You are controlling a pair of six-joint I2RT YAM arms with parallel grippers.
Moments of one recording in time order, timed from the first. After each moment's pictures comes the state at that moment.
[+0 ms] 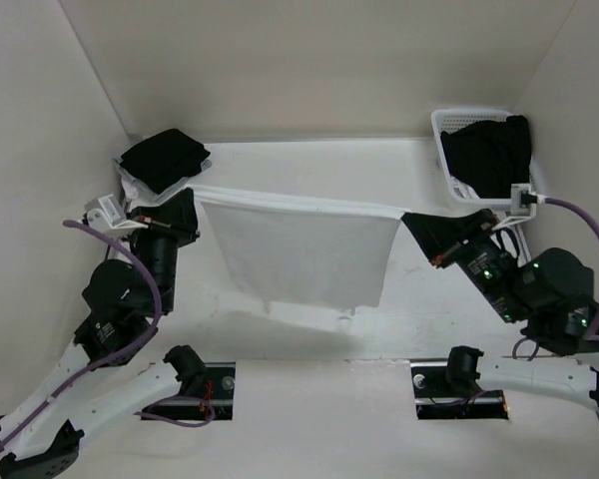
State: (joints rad) left arm -0.85 0.54 0.96 -0.10 -0.84 -0.48; right arm 1.20 0.65 1.16 -0.30 0.62 0.66
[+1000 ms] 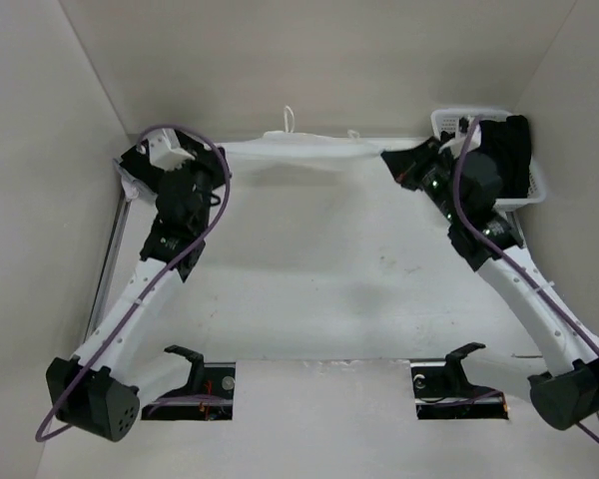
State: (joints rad) left arm -0.32 1.10 1.04 0.16 -0.34 -0.63; right arm 0.40 1.14 1.21 -0.04 -0.02 0.72
